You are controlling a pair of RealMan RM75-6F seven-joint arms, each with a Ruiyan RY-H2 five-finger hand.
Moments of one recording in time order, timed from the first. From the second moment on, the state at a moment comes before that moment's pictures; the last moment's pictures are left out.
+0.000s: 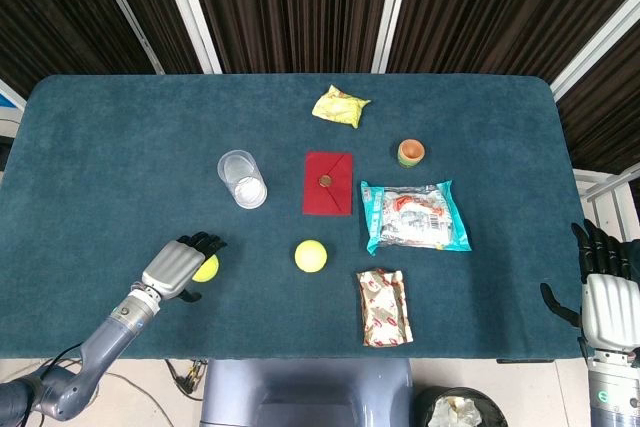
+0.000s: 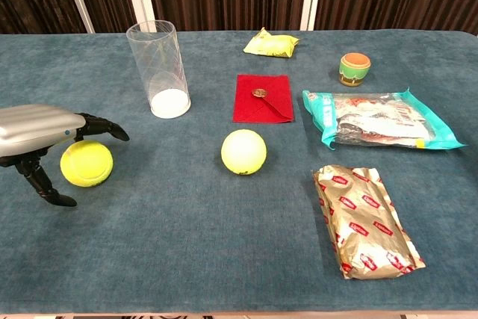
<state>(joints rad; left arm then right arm) -0.54 -1.41 -0.04 -1.55 1.33 0.87 0.36 0.04 -1.22 0.15 -1.66 -1.42 1.59 -0.07</state>
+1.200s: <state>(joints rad) -0.64 -1.23 -0.28 -1.67 1.37 1.08 0.32 0.04 -1.22 0.15 -1.66 -1.40 1.57 -0.07</state>
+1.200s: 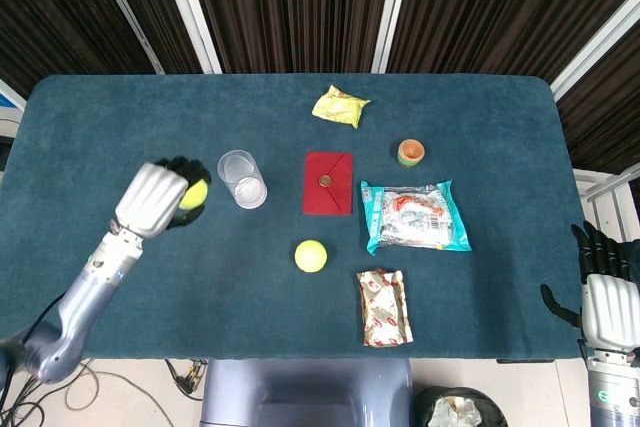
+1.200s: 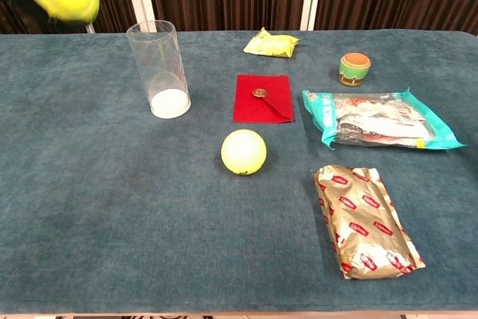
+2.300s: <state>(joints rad) -0.99 -1.44 -0.28 -1.45 0.87 0.89 0.76 0.03 -1.23 0.16 -1.65 -1.39 1.57 -0.07</state>
